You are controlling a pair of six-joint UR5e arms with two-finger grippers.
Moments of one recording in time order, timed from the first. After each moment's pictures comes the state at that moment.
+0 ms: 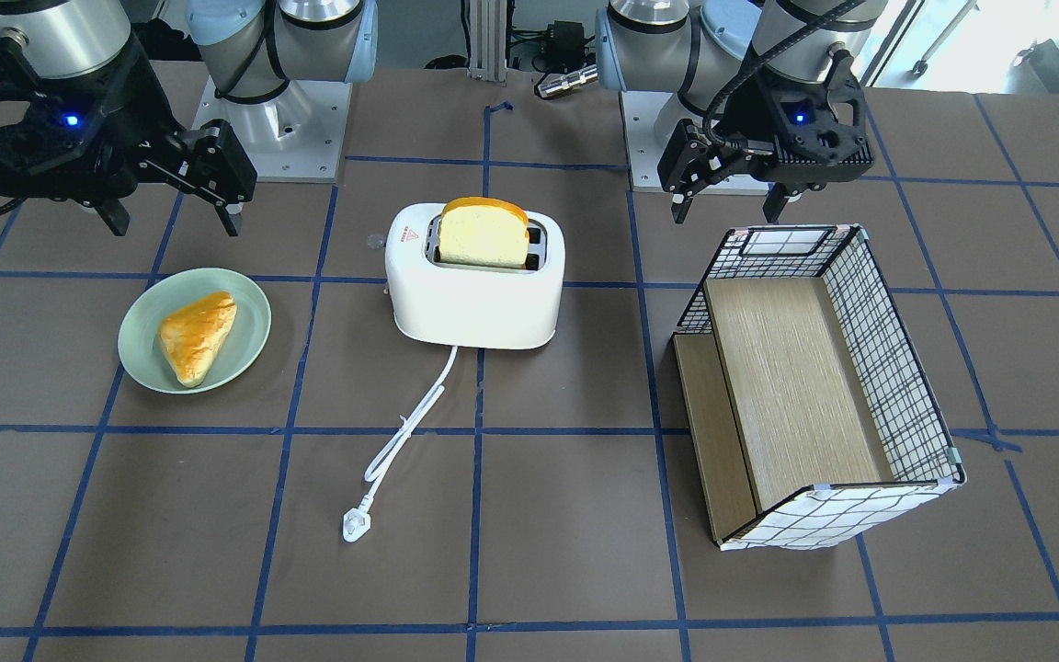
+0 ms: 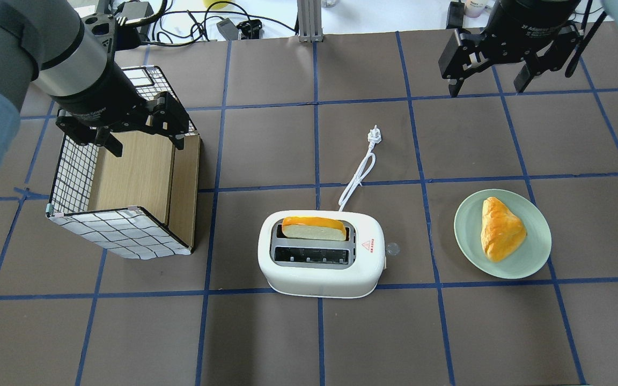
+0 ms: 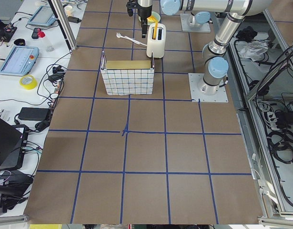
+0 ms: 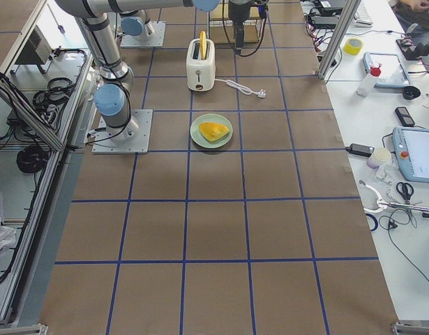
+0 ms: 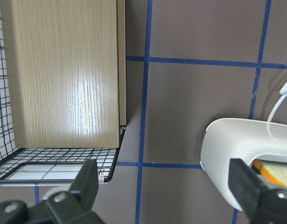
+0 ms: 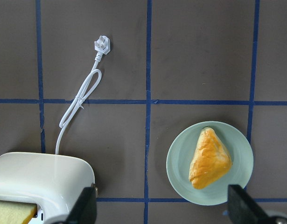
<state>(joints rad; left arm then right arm) -1.58 -1.47 -1.66 -1.52 1.55 -0.08 1.56 -1.54 1.45 -1.52 -1.57 -0.04</state>
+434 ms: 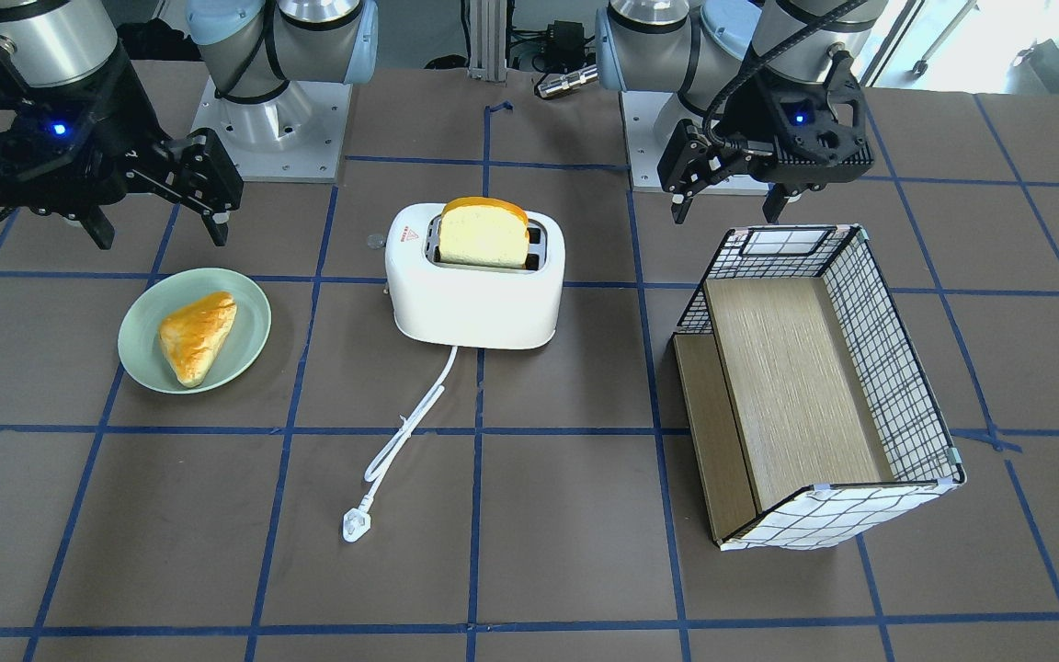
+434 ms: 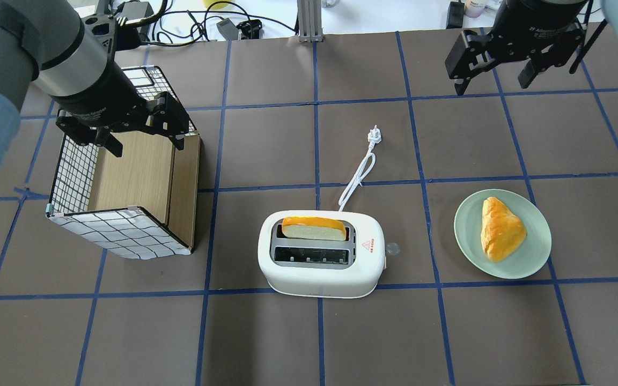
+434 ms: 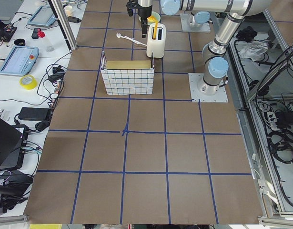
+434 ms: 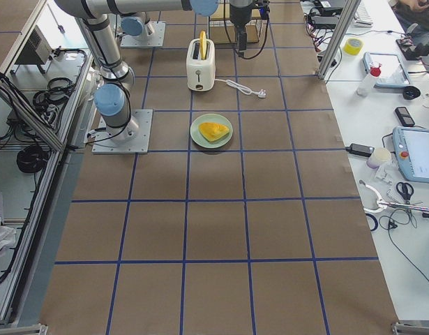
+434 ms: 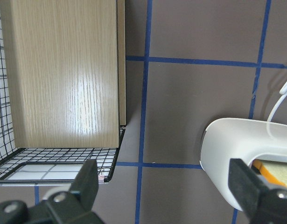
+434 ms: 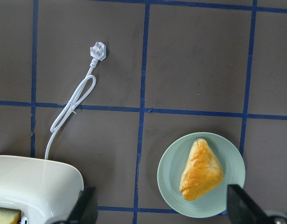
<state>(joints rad) -1.58 -1.47 -1.66 -1.52 1.55 -0.08 1.54 -1.55 1.49 -1.57 -1.58 -0.10</state>
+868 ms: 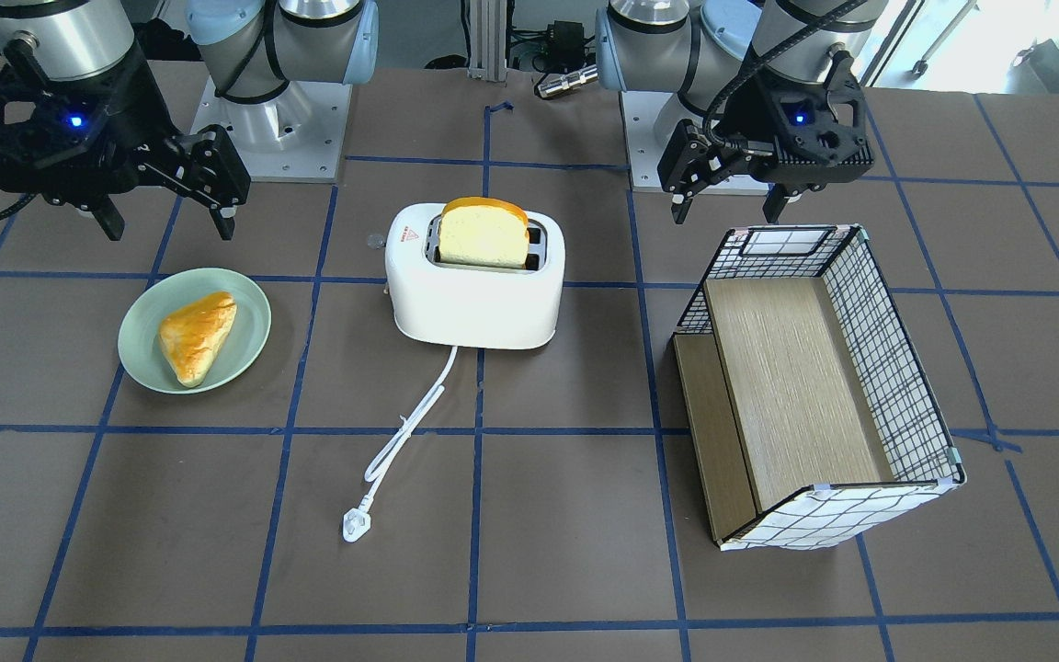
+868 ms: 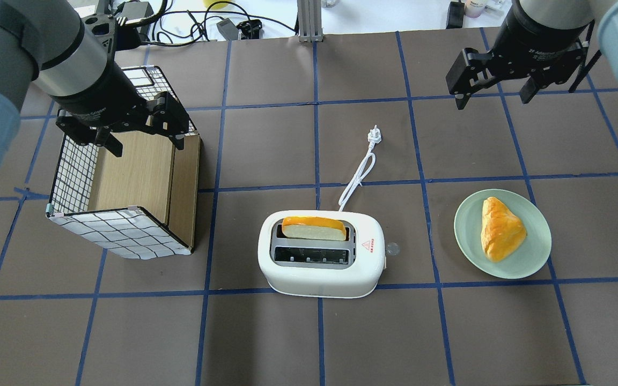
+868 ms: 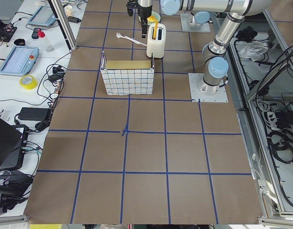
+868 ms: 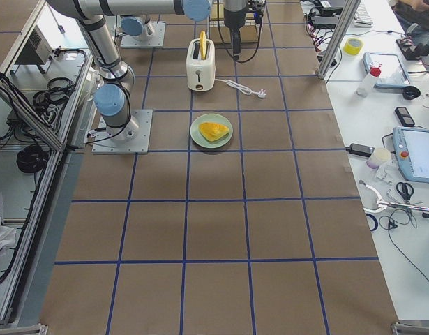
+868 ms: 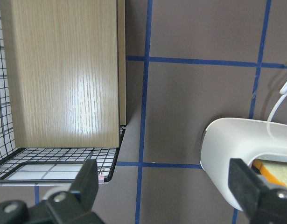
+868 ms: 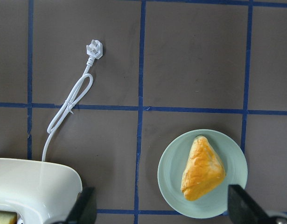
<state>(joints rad) -1.58 -1.47 -1.66 -1.52 1.55 -0.08 1.54 -1.60 1.57 -1.64 -1.59 -0.08</state>
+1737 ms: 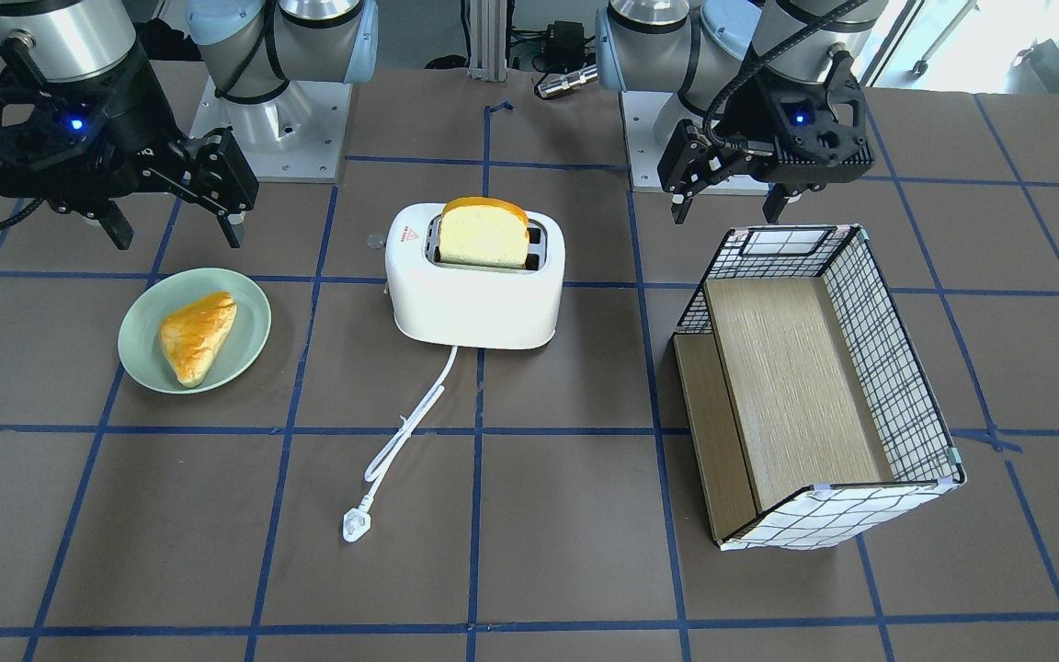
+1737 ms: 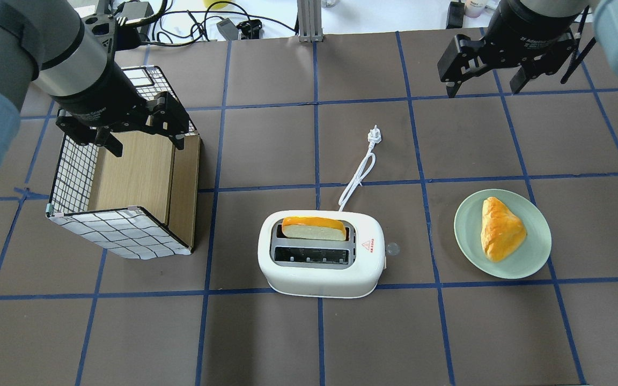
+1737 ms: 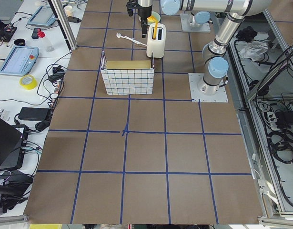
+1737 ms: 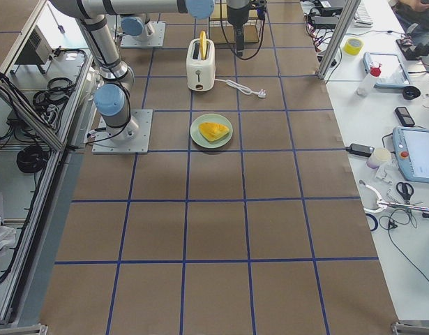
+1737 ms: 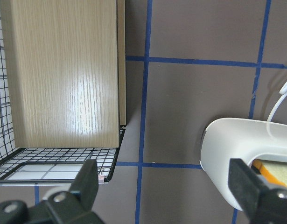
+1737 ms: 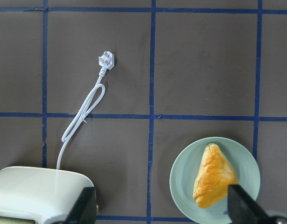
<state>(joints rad) -1.58 -1.47 -1.66 -1.52 1.55 -0.08 1.55 -1.57 1.53 -1.64 -1.55 -0.05</state>
